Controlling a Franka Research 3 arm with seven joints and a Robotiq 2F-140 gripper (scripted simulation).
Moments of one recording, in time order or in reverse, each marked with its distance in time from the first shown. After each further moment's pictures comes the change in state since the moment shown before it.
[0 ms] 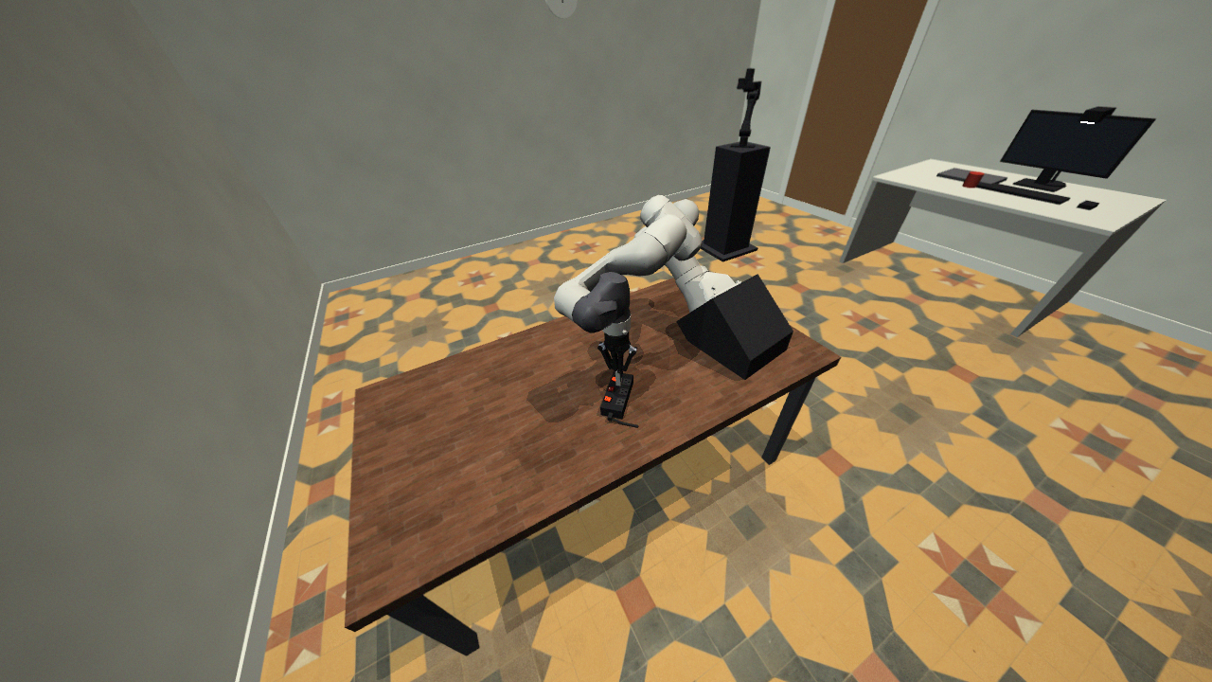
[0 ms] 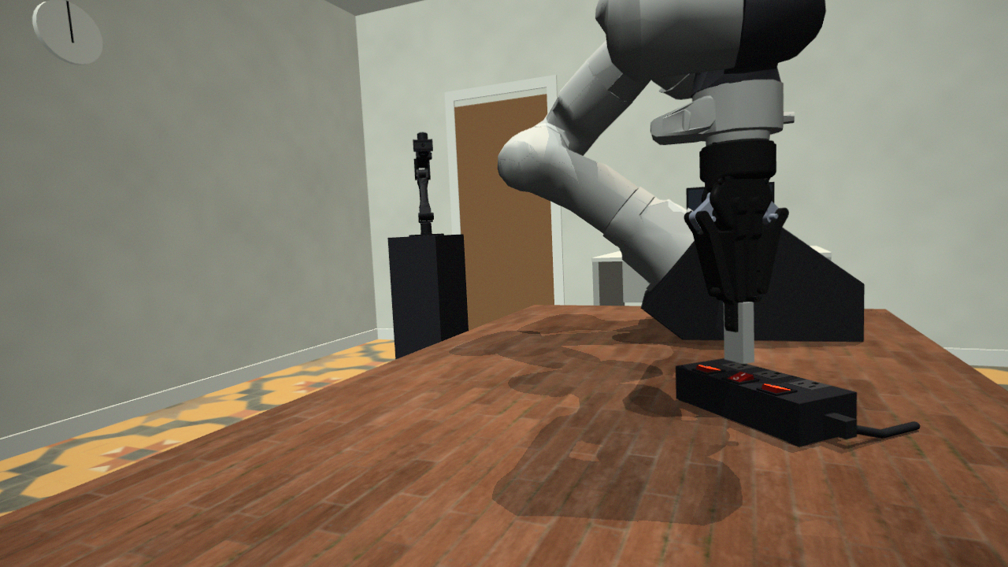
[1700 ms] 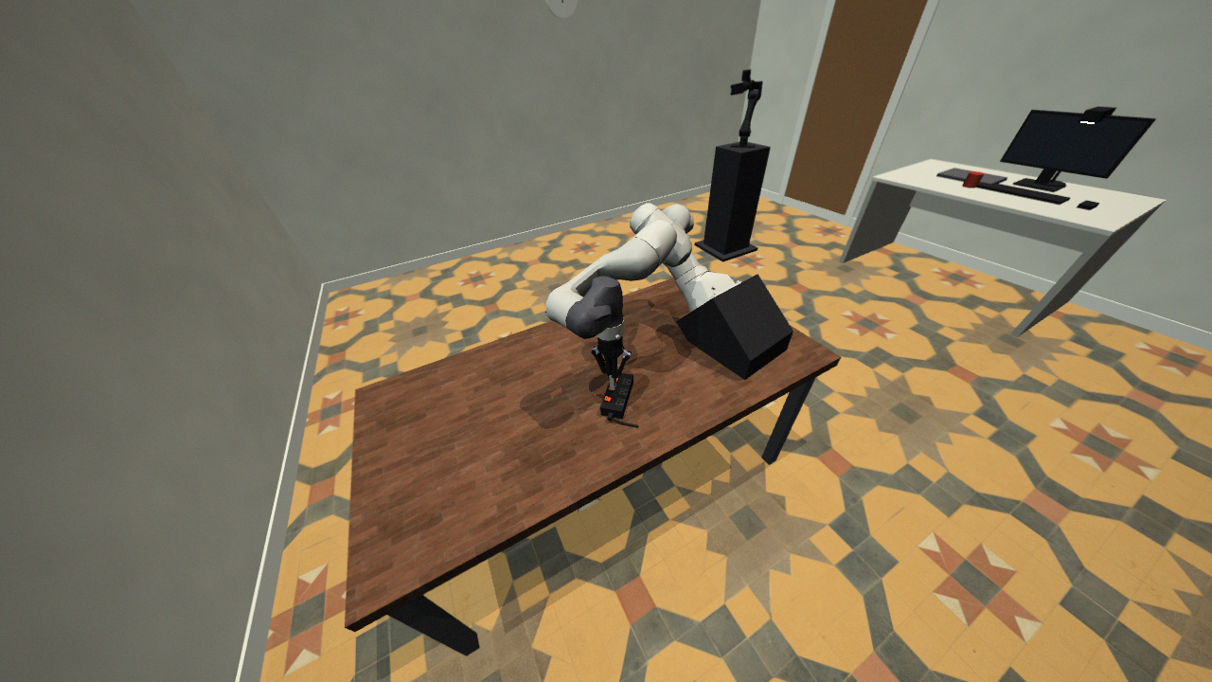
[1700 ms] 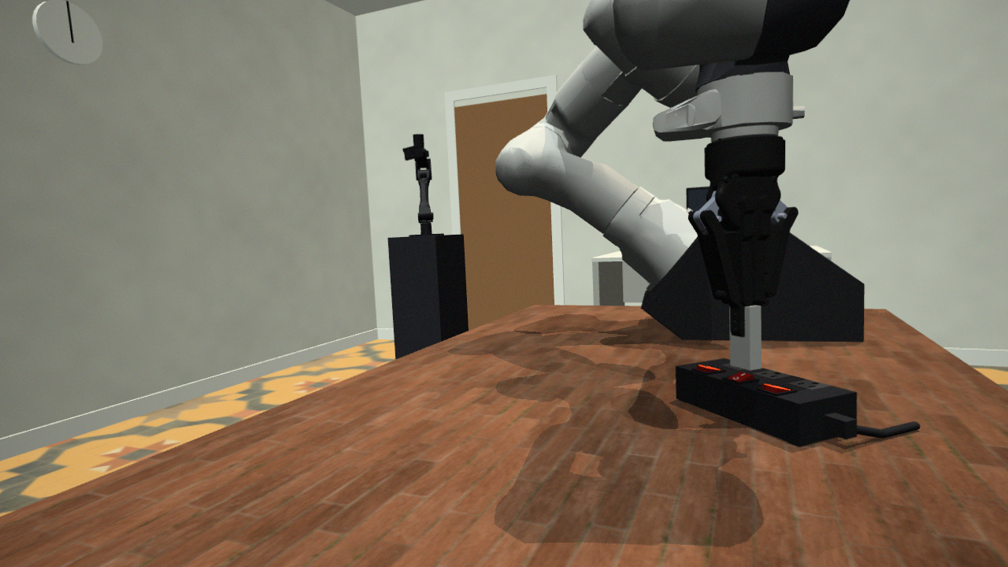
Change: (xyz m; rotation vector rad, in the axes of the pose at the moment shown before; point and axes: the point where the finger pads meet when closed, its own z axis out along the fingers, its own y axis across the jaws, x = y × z) arm -0.023 -0.015 0.000 0.000 0.001 0.008
